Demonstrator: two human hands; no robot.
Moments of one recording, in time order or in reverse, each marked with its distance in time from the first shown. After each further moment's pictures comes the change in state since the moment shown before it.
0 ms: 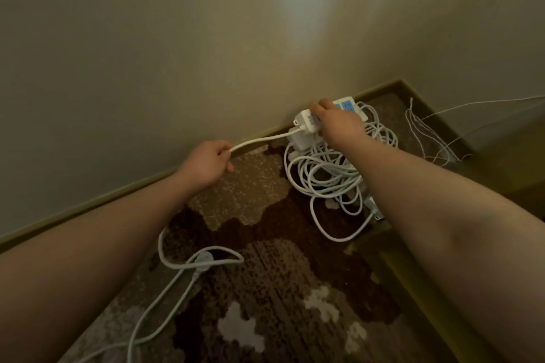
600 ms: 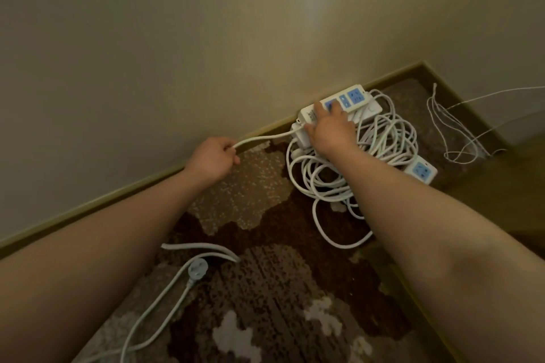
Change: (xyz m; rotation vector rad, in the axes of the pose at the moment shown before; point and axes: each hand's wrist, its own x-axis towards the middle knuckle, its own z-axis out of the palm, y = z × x) left_hand 0.034 0.001 0.023 0.043 0.028 -0.142; right_hand 0.020 -0.017 0.047 0.259 -0.050 0.242
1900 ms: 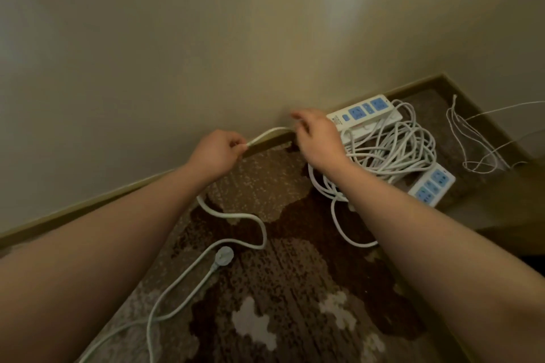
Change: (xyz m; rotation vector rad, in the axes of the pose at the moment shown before) left_hand -0.046 0.004 -0.044 0.147 0.083 0.086; right_hand -0.070 -0.069 -0.021 0.524 0.218 -0.360
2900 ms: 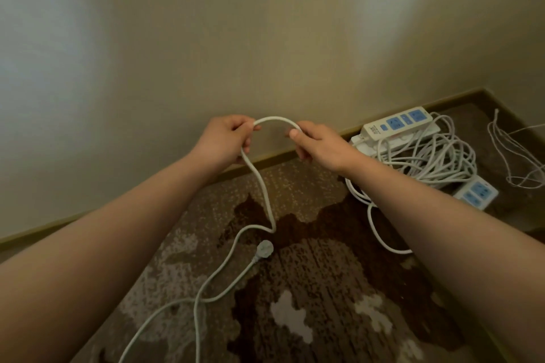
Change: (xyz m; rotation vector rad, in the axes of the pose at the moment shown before) left_hand -0.059 -0.001 -0.077 -0.585 0.162 -0.111; right_hand -0.015 -0.079 -0.003 0.336 -0.451 -0.105
